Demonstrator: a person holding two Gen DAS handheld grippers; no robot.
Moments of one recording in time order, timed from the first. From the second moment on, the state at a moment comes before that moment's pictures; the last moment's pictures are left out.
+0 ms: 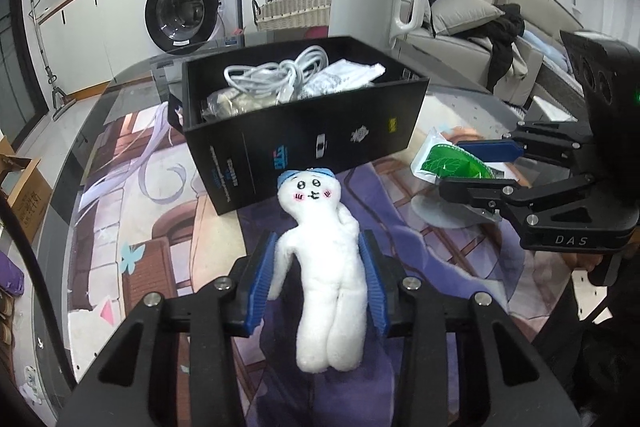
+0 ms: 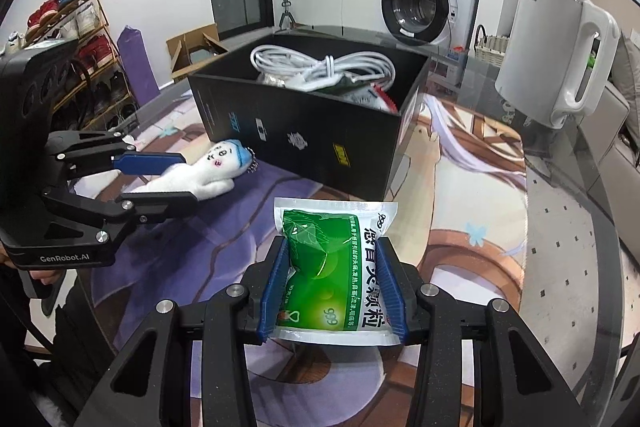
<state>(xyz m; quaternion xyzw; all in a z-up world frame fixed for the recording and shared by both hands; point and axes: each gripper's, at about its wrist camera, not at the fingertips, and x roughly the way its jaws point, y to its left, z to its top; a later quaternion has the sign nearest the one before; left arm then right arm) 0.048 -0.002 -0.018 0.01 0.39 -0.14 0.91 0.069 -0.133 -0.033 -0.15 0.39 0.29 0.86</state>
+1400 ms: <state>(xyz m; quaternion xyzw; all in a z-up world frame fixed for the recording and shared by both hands) 0.065 0.013 0.060 -0.01 0.28 -0.08 0.96 0.077 -0.120 0.060 -0.11 0.28 0.32 0.90</state>
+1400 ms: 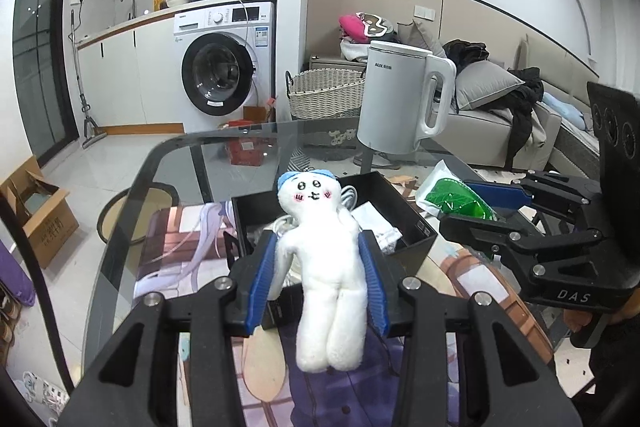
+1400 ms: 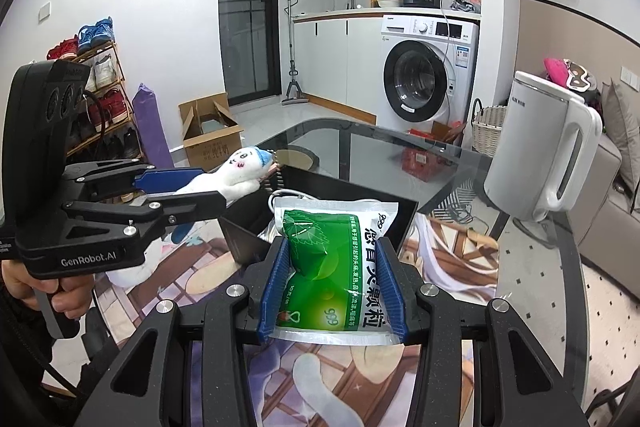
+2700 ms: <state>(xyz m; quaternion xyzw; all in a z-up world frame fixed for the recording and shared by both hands) 0.144 0.010 0.007 0.01 0.33 -0.07 0.94 0.180 -0.067 -0.001 -0.15 0.33 0.31 0.88</state>
